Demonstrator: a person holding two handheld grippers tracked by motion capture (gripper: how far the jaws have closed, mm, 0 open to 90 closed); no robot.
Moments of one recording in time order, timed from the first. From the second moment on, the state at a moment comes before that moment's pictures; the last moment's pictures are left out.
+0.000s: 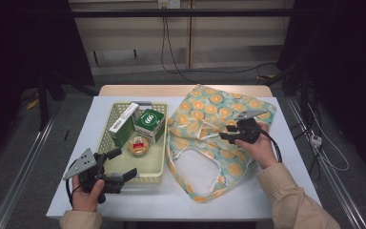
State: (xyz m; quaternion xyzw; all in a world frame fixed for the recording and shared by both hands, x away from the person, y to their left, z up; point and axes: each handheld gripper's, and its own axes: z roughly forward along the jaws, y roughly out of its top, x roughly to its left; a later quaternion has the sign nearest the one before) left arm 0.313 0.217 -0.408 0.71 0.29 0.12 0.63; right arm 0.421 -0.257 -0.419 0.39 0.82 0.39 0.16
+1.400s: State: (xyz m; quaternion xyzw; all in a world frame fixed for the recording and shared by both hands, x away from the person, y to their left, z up) left arm 0.313 0.217 -0.408 0.71 0.28 0.12 0.63; right arm 0.419 -0.218 -0.450 0.35 0.86 0.37 0.09
